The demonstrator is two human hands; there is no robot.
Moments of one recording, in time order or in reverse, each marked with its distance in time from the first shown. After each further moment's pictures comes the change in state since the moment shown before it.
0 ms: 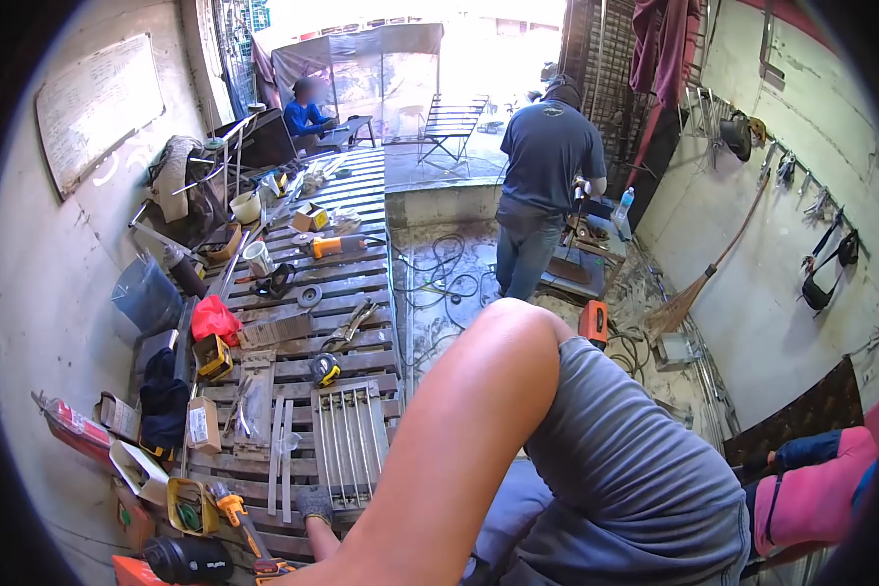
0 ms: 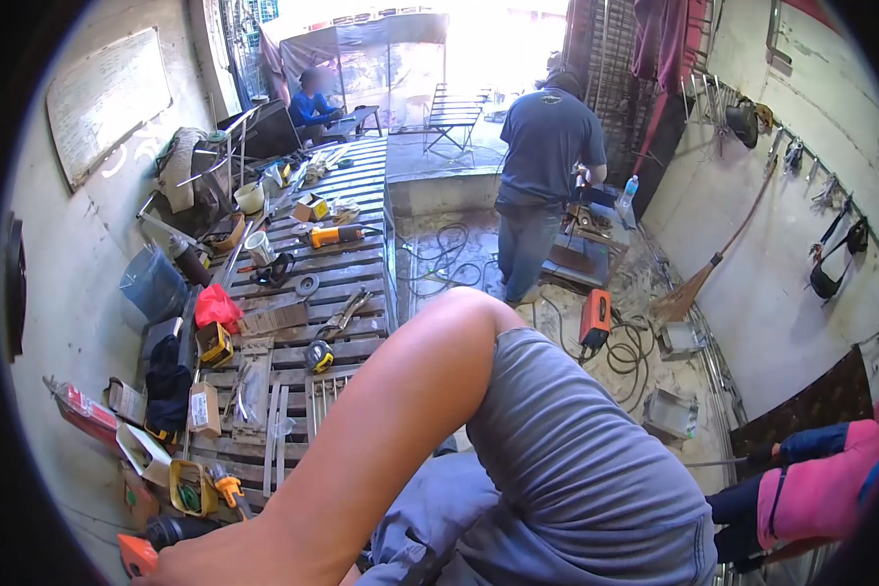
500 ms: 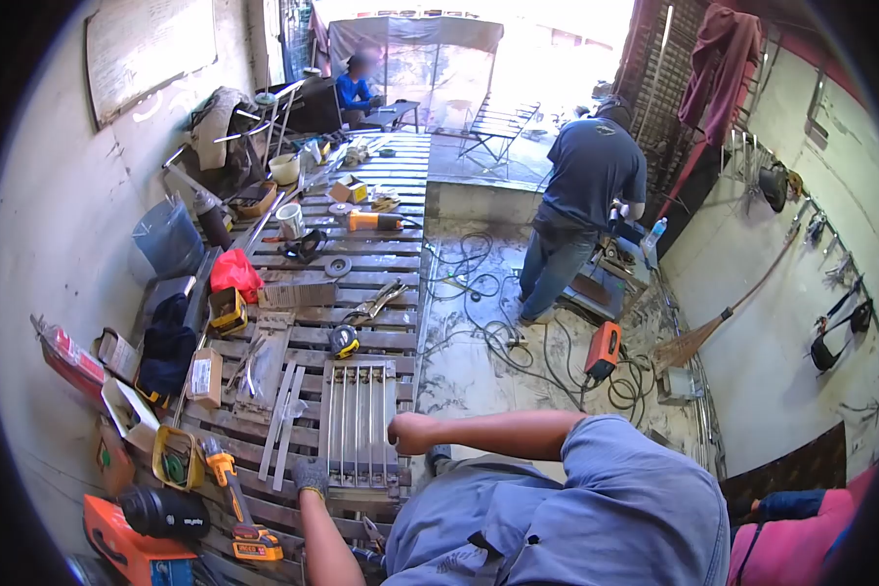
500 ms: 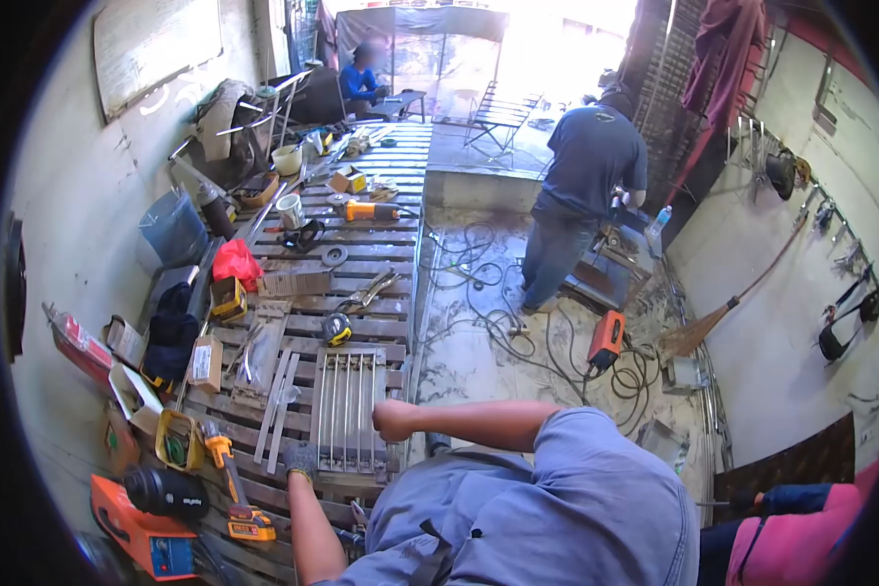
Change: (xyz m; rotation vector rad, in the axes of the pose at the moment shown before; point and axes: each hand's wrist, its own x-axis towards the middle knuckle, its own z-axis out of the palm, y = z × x) left_hand -0.018 0.020 -0.023 -0.157 0.063 0.000; right_hand -0.375 0.282 -0.051 -0.691 0.025 1.293
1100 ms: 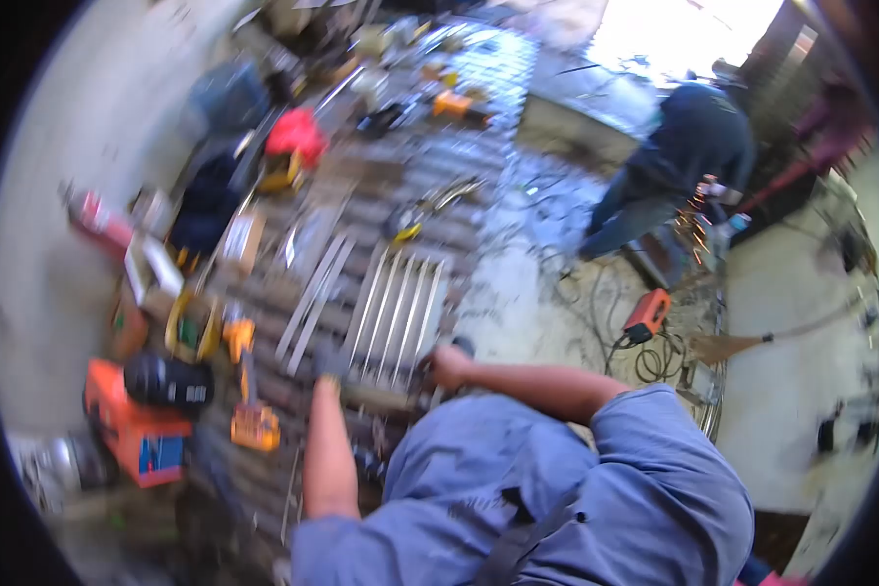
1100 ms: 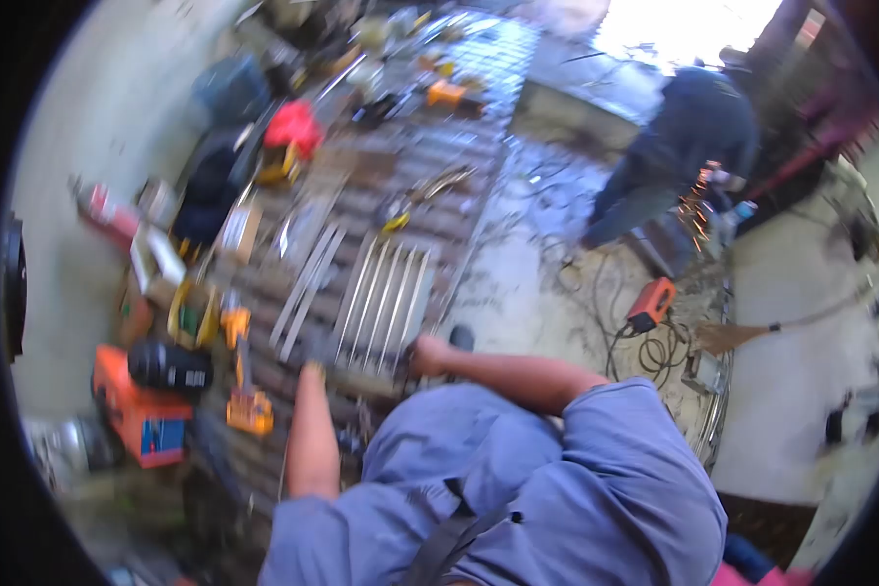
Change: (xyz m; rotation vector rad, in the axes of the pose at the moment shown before) left_hand 0.016 -0.032 0.037 -0.033 0.079 0.038; right_hand -0.001 0.016 0.061 0.092 -0.221 0.213
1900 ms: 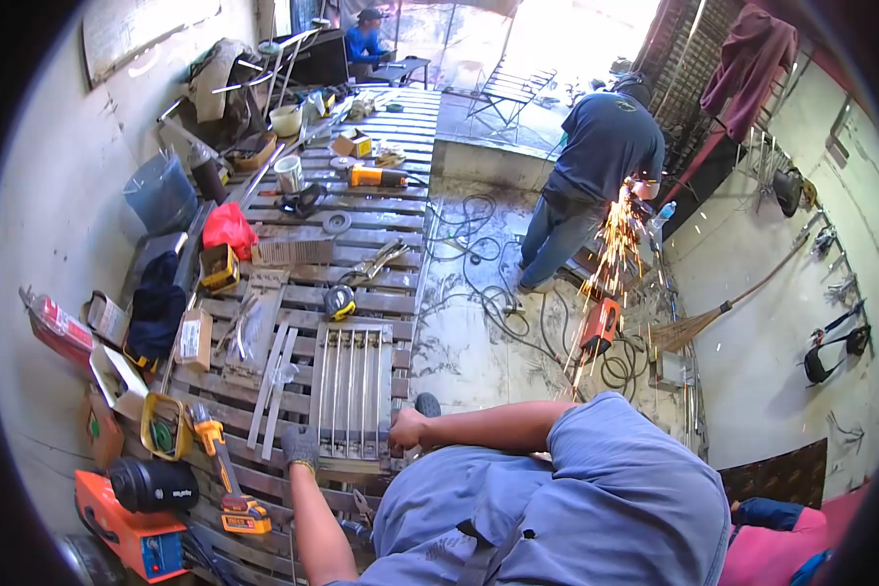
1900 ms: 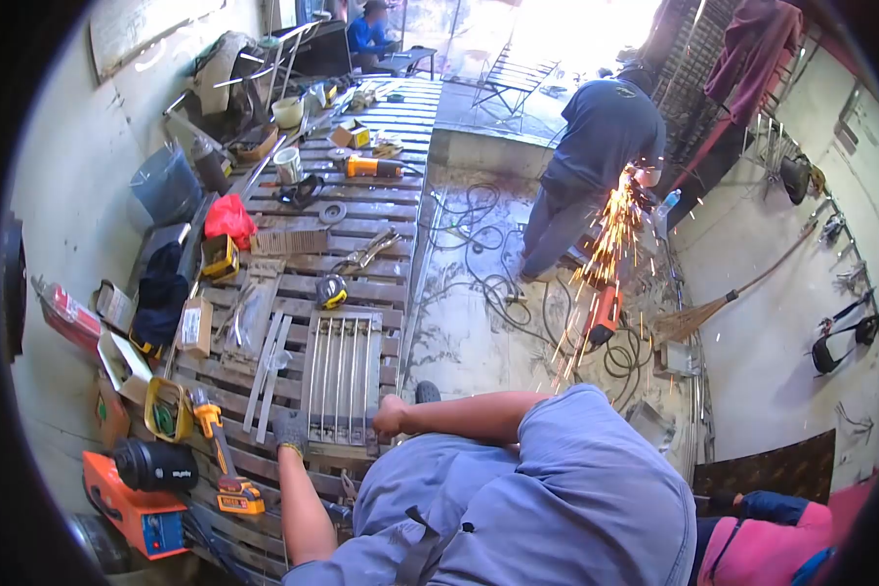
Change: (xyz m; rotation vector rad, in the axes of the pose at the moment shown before) left_hand -0.027 0.046 -0.052 -0.149 -0.031 -0.104; right_hand 0.029 0.013 0.027 -0.179 -0.065 0.007
